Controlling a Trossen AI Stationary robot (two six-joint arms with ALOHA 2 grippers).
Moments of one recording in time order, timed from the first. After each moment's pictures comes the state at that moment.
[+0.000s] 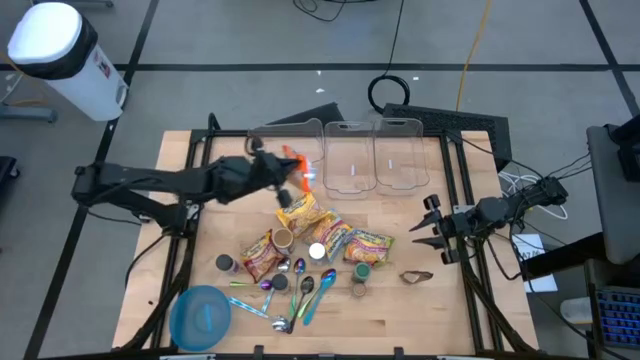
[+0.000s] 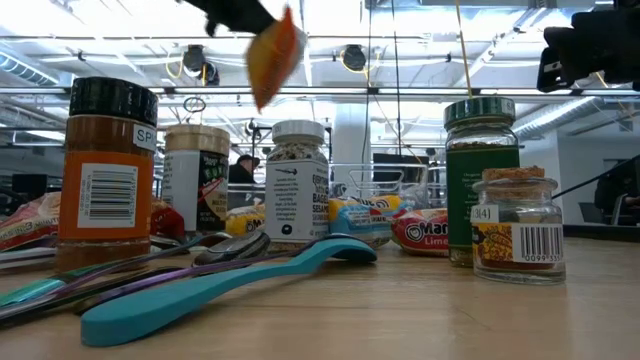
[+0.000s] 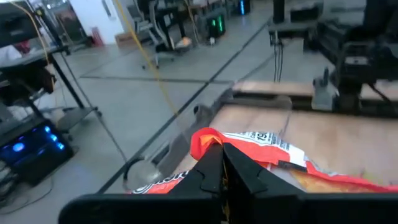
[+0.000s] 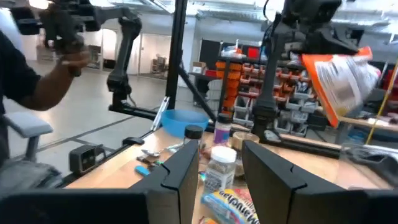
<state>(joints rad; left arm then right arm) 0.05 1.22 0.94 0.11 -0.47 0.11 0.39 0.02 0.01 0.19 0.10 -0.15</state>
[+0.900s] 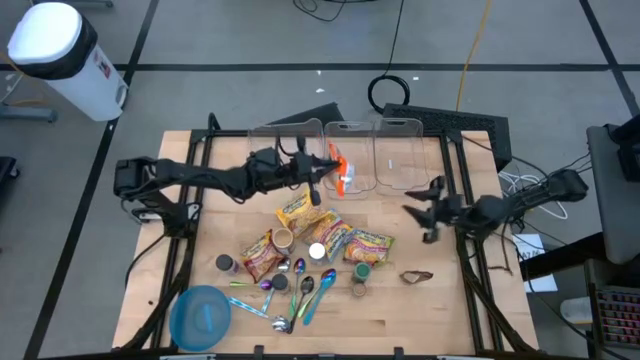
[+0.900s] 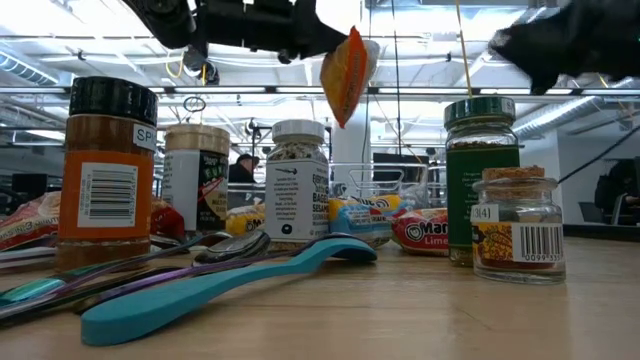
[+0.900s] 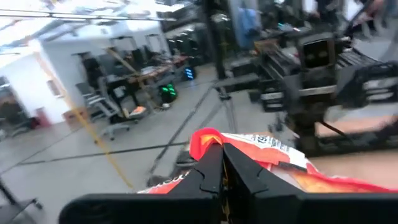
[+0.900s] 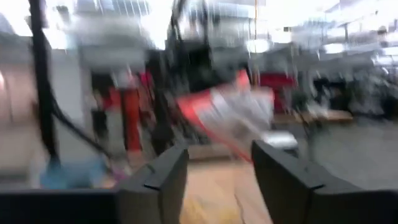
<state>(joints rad) 0.16 1.57 0.94 0.68 -0.05 0.31 0.31 0.43 0.05 0.62 0.56 -0.11</state>
